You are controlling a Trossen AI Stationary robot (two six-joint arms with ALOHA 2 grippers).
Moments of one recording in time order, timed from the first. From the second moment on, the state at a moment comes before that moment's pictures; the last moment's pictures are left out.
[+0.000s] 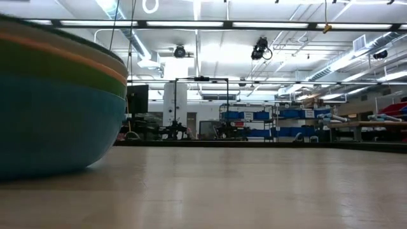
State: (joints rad) left arm -0.79 1.95 1.63 -1.20 -0.05 -0.92; right arm 0.58 1.40 1.69 -1.02 0.71 0.35
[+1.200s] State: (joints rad) left arm -0.43 1.36 1.63 -0.75 -0.75 -0.22; right arm 0.58 1.41 1.52 -0.95 0.86 0.26
